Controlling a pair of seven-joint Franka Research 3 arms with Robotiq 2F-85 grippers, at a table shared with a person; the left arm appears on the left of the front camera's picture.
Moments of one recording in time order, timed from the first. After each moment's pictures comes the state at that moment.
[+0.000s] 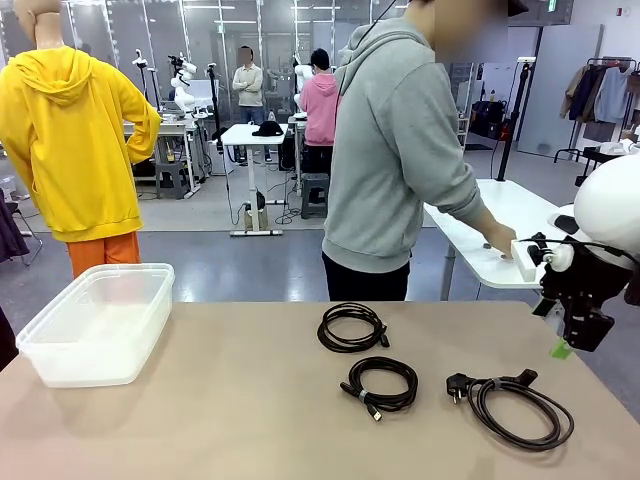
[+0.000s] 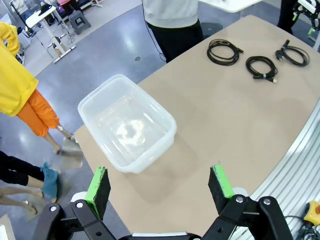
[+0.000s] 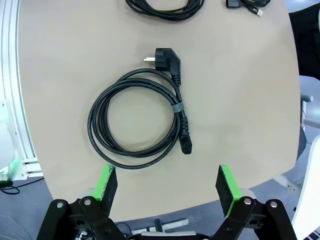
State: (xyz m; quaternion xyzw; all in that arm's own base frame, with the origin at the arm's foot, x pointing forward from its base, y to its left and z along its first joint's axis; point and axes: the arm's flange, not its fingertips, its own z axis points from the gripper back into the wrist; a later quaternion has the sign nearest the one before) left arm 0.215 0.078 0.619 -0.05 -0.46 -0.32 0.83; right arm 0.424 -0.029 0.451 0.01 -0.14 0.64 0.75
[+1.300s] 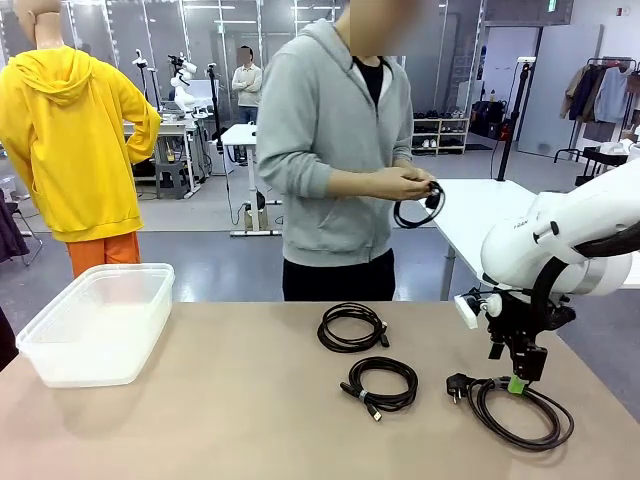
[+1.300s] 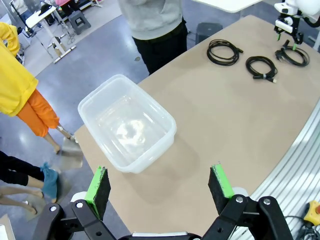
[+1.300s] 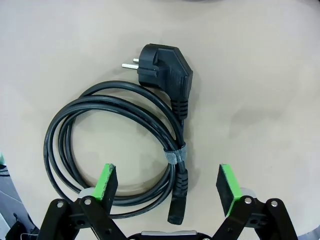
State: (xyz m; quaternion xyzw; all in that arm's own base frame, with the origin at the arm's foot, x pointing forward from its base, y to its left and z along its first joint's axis) left arm 0.215 0.078 0.619 -0.05 -0.46 -0.32 0.83; right arm 0.508 0.012 0.328 0.06 -0.02 0.69 0.72
